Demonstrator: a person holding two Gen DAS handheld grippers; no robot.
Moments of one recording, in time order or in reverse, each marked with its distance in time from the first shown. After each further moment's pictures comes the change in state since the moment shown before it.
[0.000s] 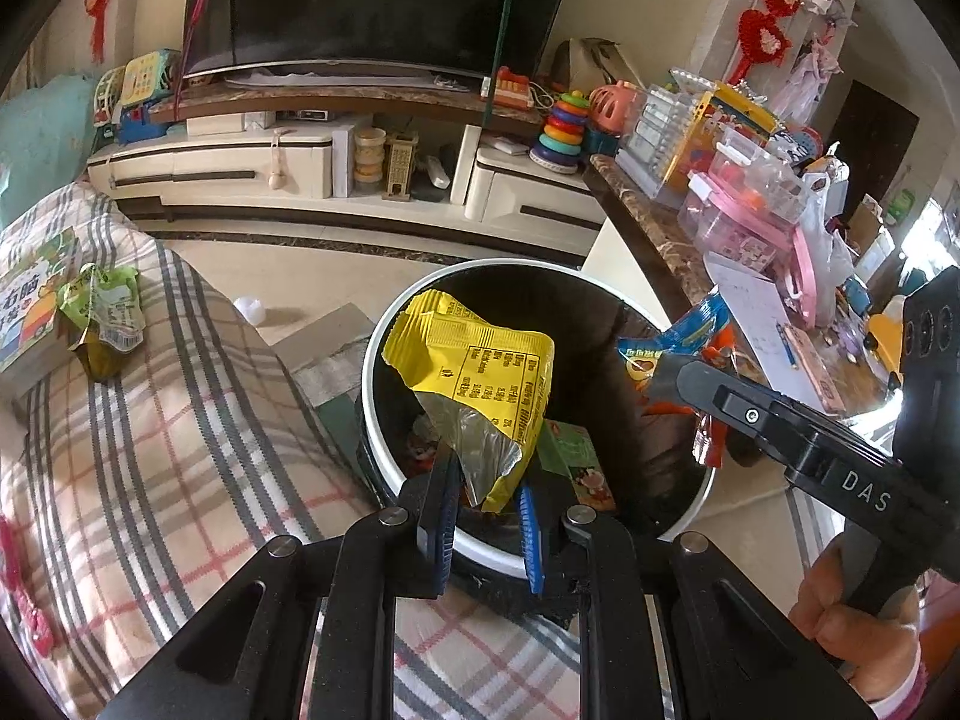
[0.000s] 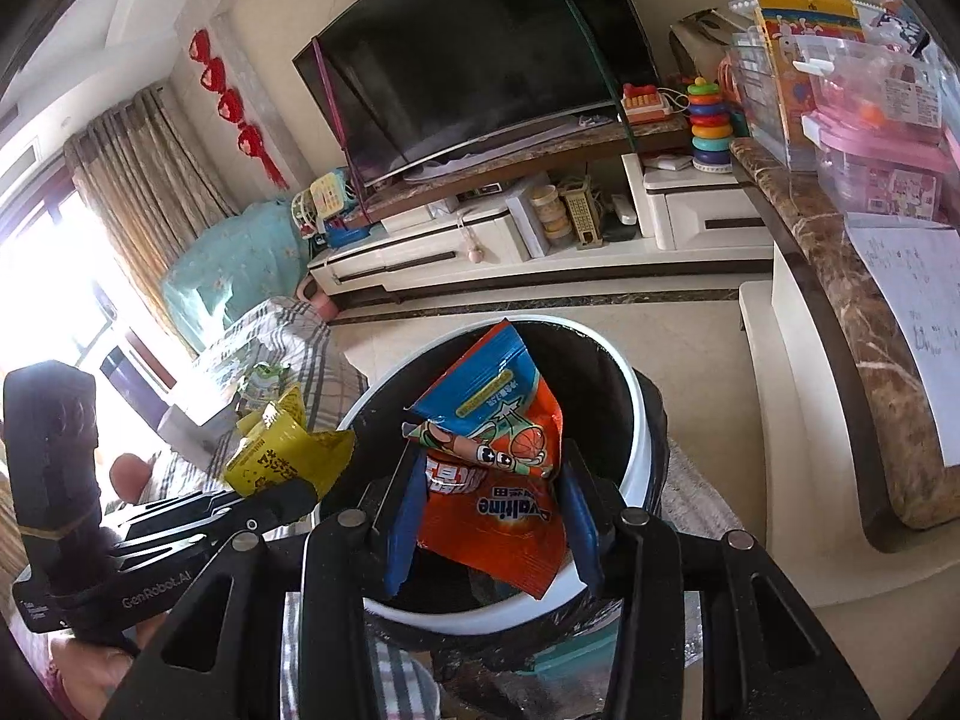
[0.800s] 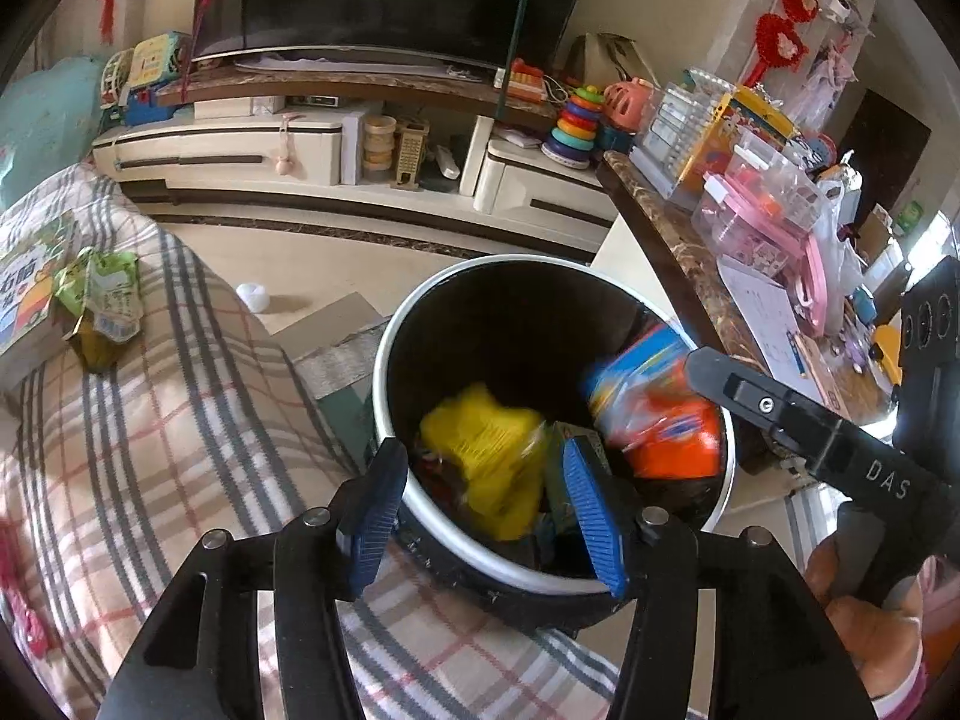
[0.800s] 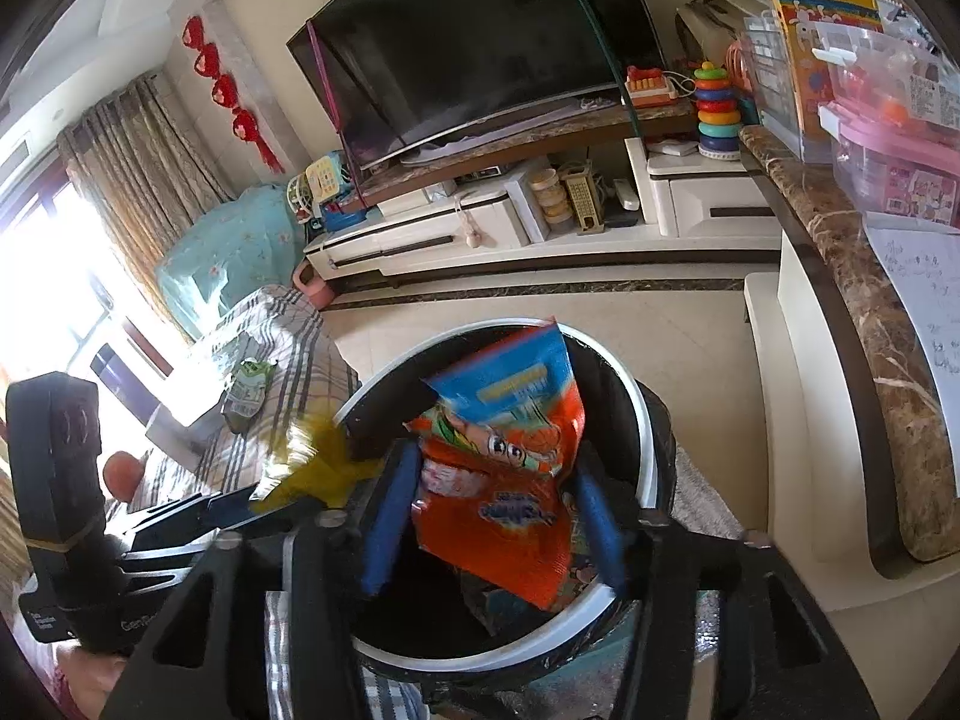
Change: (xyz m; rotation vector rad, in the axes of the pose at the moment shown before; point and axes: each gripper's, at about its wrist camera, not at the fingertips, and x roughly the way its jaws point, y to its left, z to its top) left arm 0.011 0.008 0.005 -0.036 0.015 0.000; right arm 0.016 -0.008 0.011 0.015 0.034 0.009
